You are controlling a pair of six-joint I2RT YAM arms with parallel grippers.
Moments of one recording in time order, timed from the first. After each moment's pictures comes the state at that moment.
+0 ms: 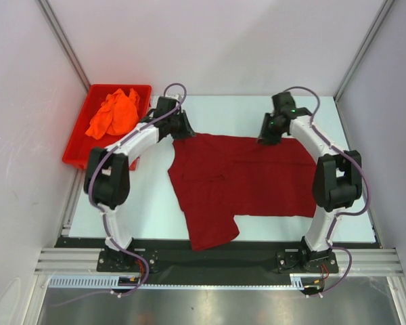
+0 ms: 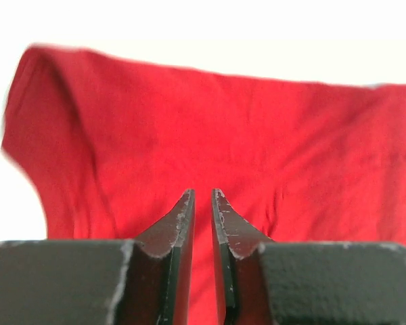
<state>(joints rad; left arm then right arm) -0.34 1.88 1.46 -0.34 0.22 -0.53 0.24 1.86 1.55 -0.71 -0.15 0.49</state>
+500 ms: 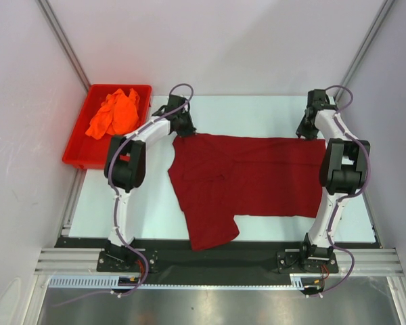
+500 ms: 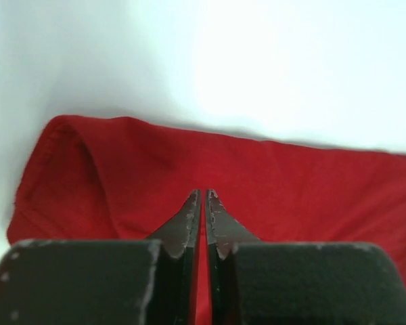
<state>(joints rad) -0.33 2.22 1.75 -0.38 0.12 -0.59 -0.08 2.06 1.70 -0.68 0.15 0.40</state>
